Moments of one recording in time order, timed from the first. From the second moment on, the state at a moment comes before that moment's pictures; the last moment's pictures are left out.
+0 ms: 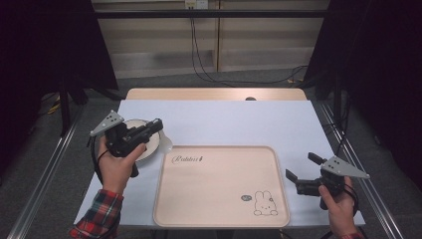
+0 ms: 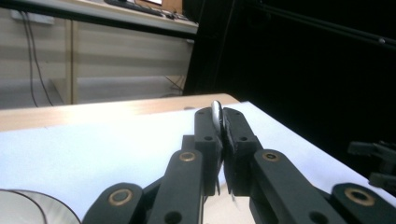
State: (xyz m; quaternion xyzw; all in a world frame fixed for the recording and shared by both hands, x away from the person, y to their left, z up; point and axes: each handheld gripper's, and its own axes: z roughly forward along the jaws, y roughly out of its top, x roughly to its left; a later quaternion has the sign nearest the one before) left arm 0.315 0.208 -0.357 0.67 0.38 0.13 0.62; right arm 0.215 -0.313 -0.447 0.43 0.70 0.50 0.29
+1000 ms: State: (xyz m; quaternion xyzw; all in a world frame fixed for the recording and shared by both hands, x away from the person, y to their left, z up) left arm 0.281 0.184 -0.390 0.71 0.36 0.06 0.61; right arm 0.216 -0.313 -0.448 0.43 0.70 0.50 0.28
